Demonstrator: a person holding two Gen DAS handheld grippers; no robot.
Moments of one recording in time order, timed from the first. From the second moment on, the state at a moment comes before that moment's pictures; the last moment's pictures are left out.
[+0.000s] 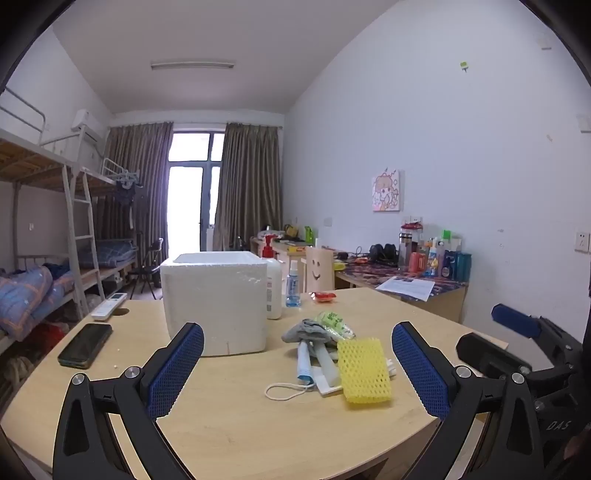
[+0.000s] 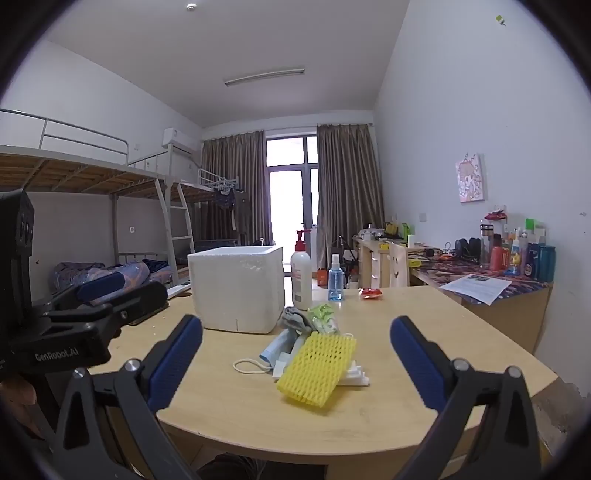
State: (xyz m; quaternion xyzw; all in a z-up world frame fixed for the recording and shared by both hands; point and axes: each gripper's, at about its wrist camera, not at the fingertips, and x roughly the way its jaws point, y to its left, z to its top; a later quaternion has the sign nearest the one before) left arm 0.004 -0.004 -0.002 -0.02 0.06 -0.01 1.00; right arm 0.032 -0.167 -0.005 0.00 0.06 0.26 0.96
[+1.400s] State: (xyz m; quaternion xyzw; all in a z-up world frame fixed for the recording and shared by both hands) left arm 0.005 0.002 -0.006 -0.02 0.07 0.00 1.00; right arm 0.034 -0.164 -0.003 0.00 0.06 0.25 0.97
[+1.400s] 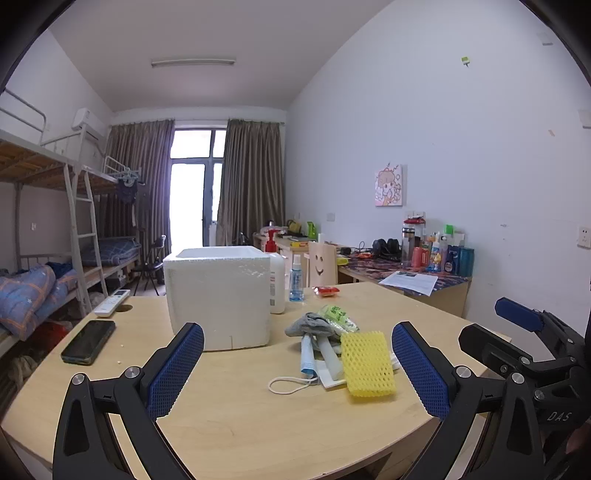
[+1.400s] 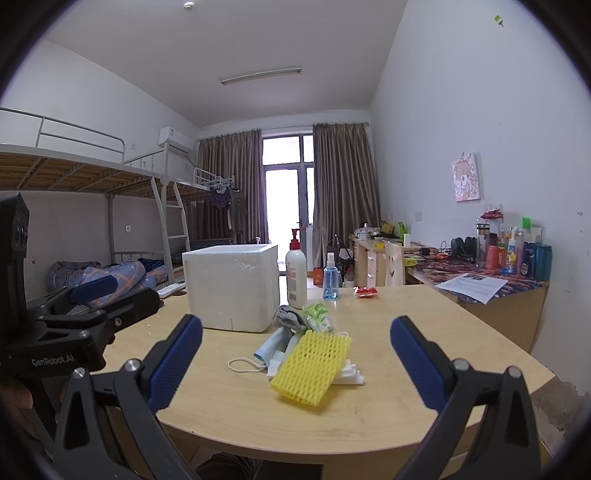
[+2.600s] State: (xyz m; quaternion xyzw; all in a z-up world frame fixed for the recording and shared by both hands) left arm 0.006 0.006 -0.014 -0.02 0.08 0.00 1.00; right arm 0.040 -0.158 -0.009 0.00 0.08 0.24 0.97
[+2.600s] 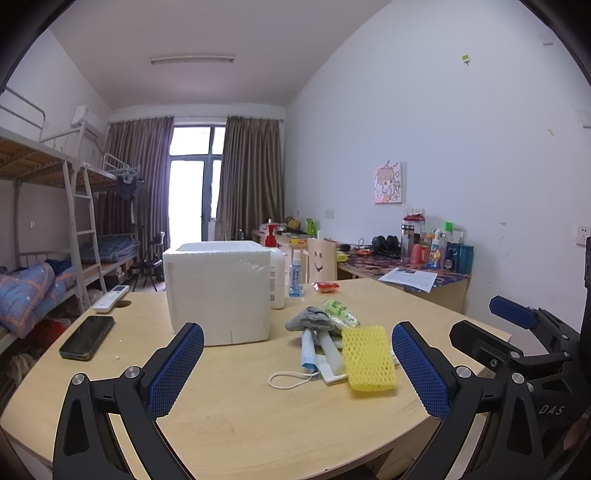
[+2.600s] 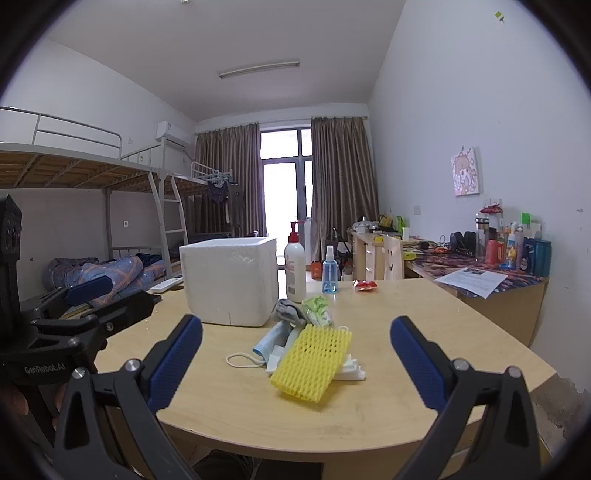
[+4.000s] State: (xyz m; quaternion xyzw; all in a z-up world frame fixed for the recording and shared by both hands) left arm 0.142 0.030 -0.042 -0.04 0.27 -0.09 0.96; right arm 0.121 -0.142 -0.048 -0.03 0.20 0.21 0.96
